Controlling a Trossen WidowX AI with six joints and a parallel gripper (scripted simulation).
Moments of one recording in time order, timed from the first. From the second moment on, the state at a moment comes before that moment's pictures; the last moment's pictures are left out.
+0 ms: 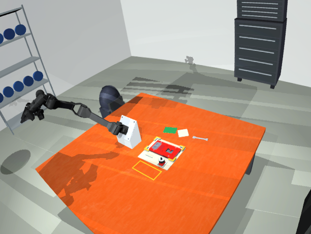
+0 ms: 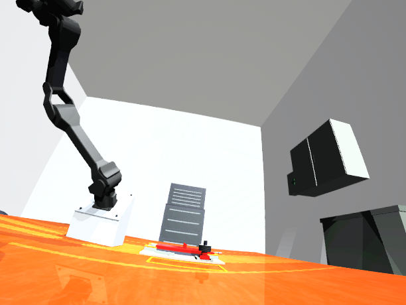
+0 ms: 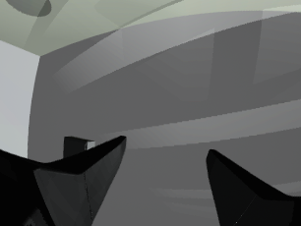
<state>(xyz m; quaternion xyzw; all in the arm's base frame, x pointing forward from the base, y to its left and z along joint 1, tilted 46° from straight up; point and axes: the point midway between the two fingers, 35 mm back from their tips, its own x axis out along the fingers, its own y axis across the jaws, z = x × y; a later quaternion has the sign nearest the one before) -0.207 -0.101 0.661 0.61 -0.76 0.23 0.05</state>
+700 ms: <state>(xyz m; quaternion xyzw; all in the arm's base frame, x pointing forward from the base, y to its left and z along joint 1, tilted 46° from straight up) -0.037 -0.125 0.691 0.67 -0.69 0.11 0.25</state>
